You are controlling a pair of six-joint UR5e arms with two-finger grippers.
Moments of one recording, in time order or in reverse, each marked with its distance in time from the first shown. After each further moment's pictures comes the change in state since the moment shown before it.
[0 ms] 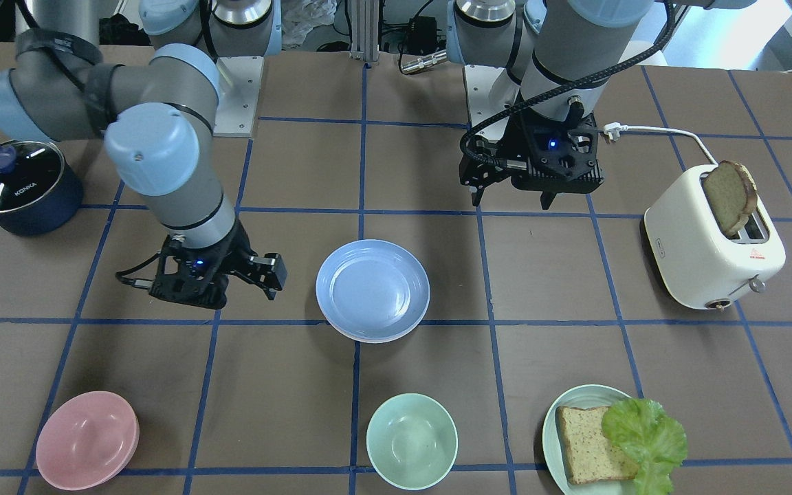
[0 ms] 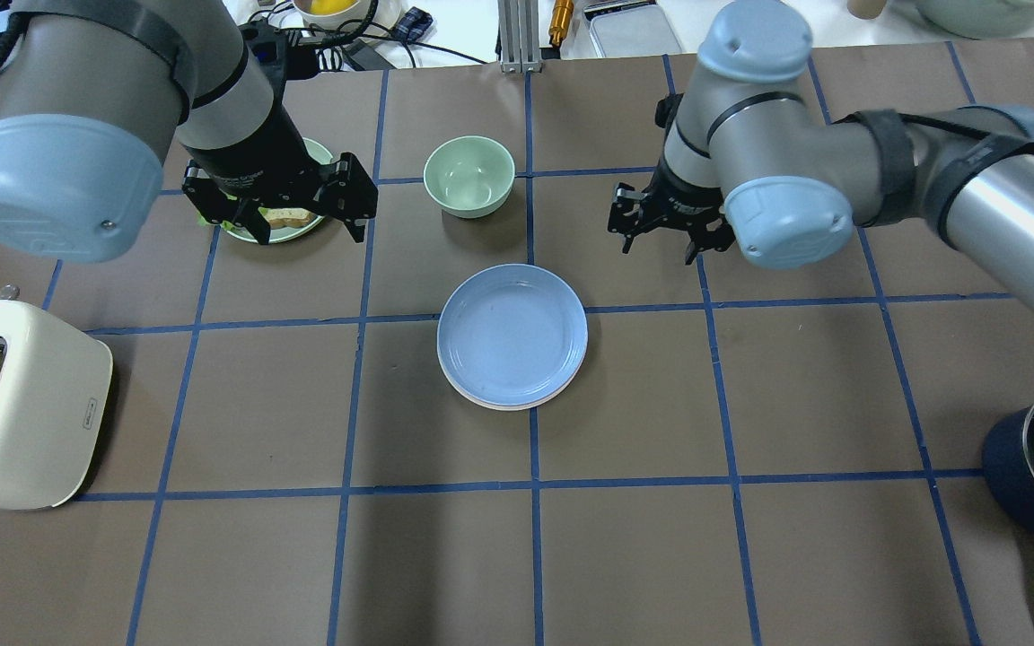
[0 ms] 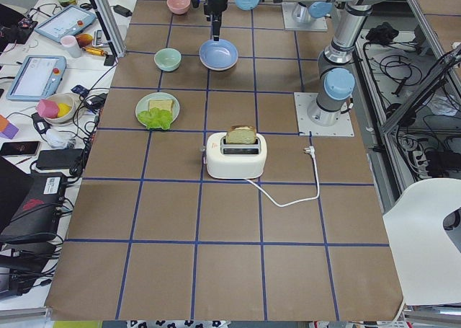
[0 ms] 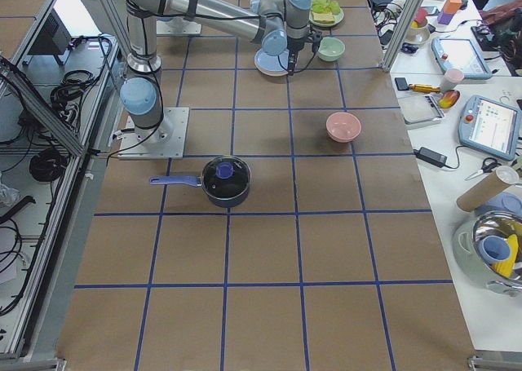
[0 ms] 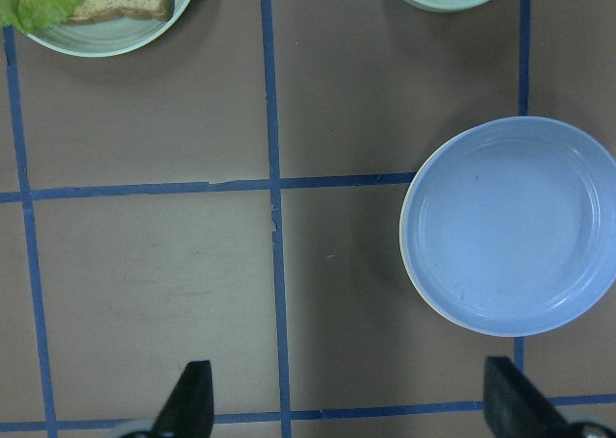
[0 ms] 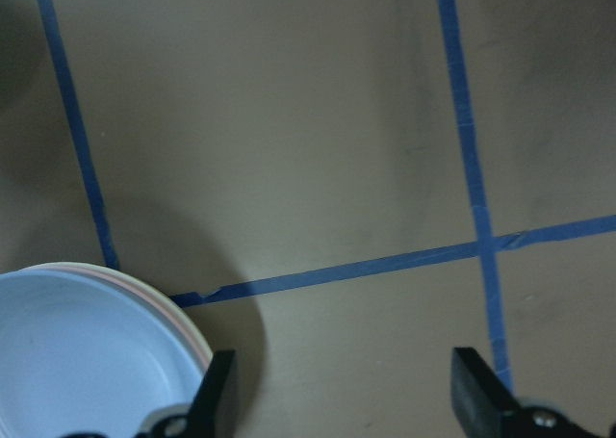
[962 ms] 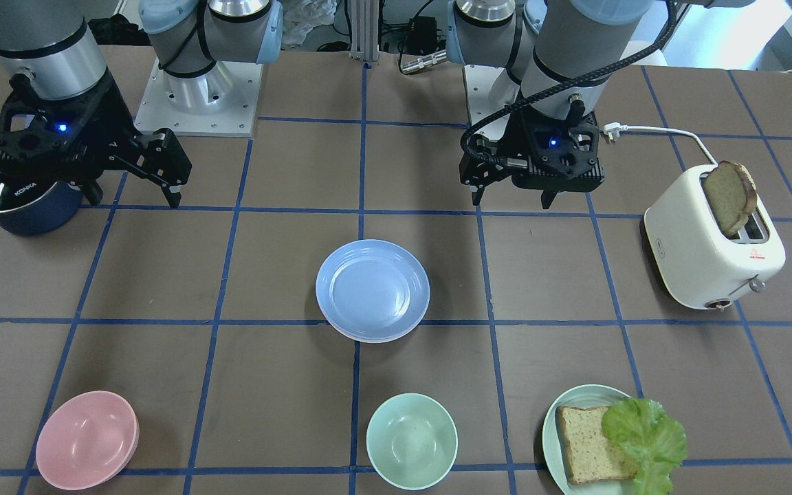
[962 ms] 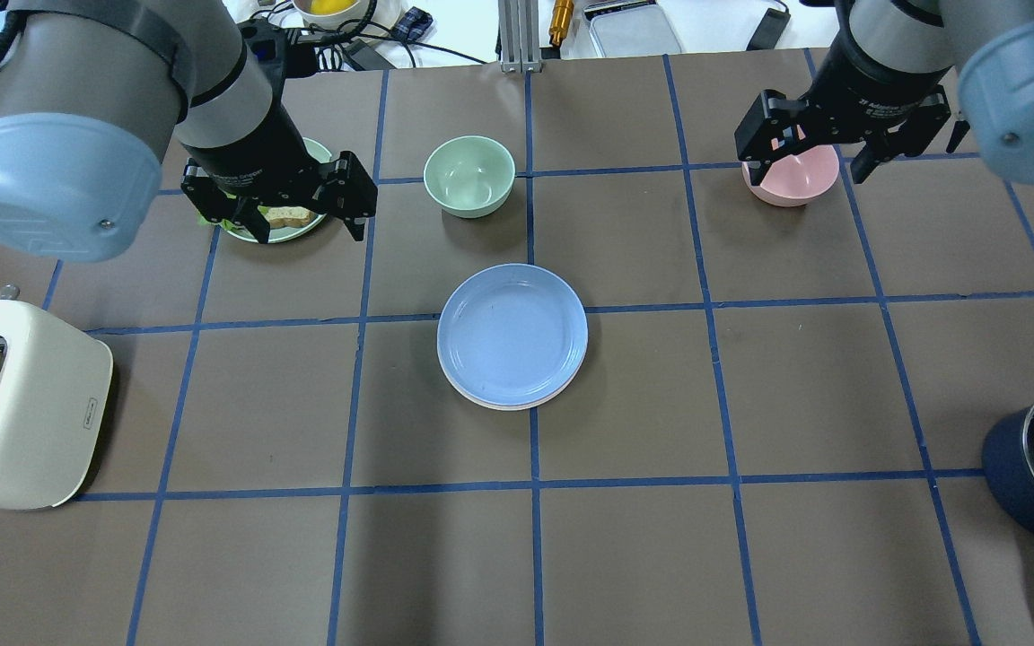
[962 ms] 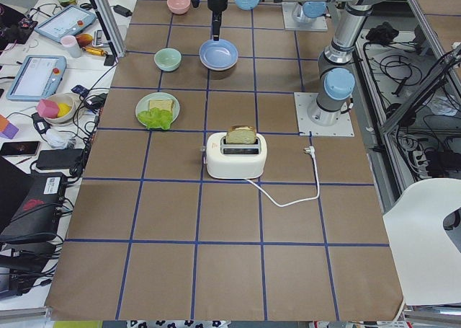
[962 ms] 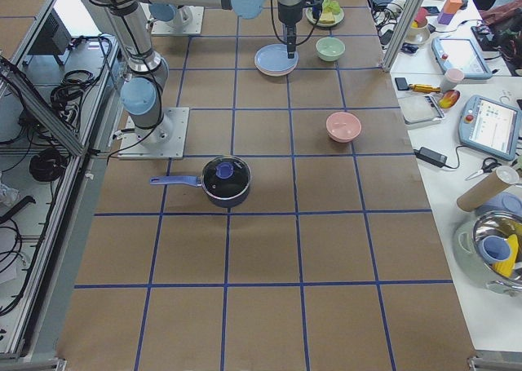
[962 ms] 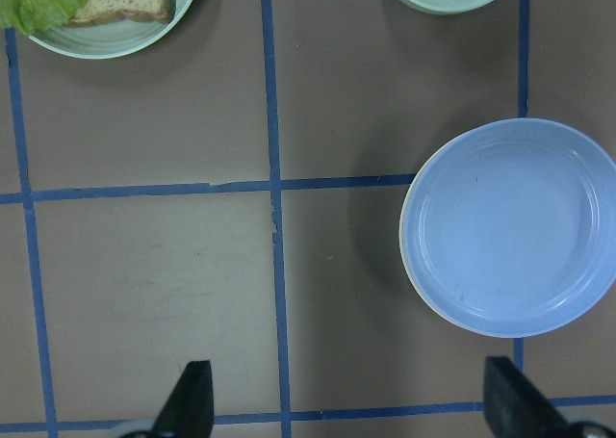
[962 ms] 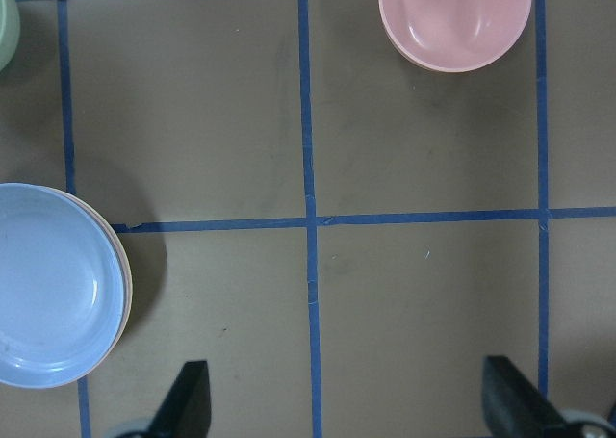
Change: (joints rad) left arm 0.000 0.001 0.002 0.000 0.000 0.000; right arm -0.096 -0.263 -0.097 0.281 -0.078 -0.245
